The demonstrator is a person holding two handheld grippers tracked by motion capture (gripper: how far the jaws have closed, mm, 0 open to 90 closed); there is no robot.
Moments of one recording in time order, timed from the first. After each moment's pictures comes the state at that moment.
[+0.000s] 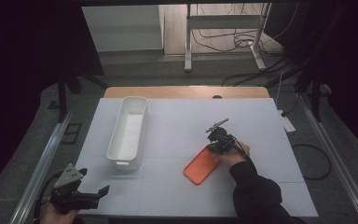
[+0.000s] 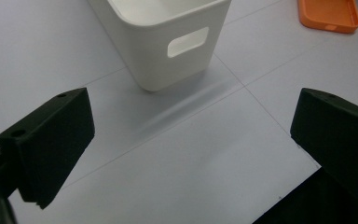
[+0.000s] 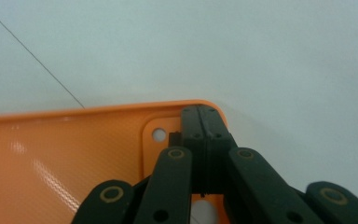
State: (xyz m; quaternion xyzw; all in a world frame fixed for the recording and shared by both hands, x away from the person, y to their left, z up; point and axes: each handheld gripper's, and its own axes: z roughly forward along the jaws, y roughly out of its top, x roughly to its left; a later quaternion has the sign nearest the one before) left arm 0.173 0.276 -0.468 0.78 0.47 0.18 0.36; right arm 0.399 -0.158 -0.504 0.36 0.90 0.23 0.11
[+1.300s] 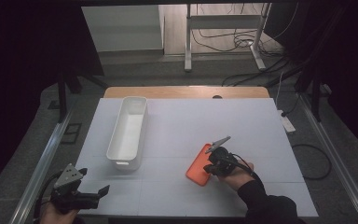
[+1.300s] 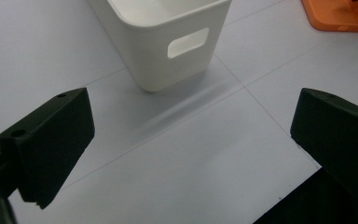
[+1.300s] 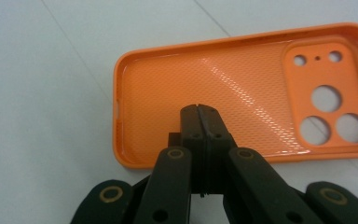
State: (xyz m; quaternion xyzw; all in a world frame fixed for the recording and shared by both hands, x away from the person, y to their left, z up) left arm 0.173 0.276 -0.468 0.78 0.47 0.18 0.36; right arm 0.326 -0.159 -0.495 0.30 0.92 0.25 0.03
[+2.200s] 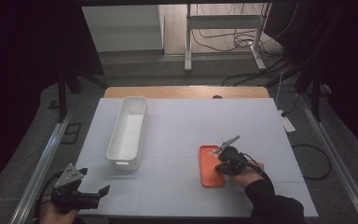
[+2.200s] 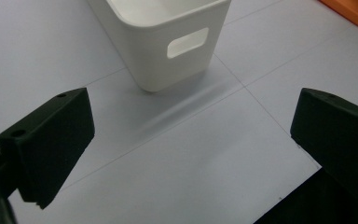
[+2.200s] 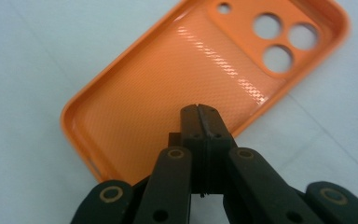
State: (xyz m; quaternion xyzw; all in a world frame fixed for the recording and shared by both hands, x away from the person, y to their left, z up) left arm 0.174 0.275 -0.468 0.78 0.47 0.18 0.36; right arm 0.335 -0.192 -0.499 0.33 0.92 0.21 0.05
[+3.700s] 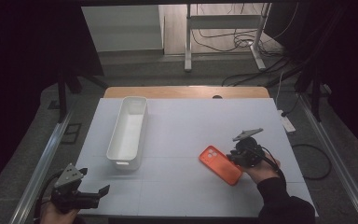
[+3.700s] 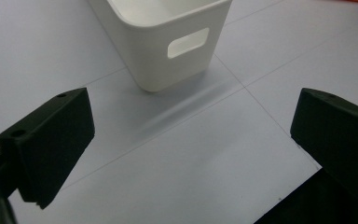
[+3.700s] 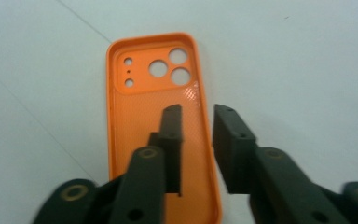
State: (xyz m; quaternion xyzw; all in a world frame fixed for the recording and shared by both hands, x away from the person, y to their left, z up) left arm 0.175 0.276 -0.468 0.78 0.47 0.18 0.36; right arm 0.339 -0.230 -0.461 0.38 0.88 0.27 0.12
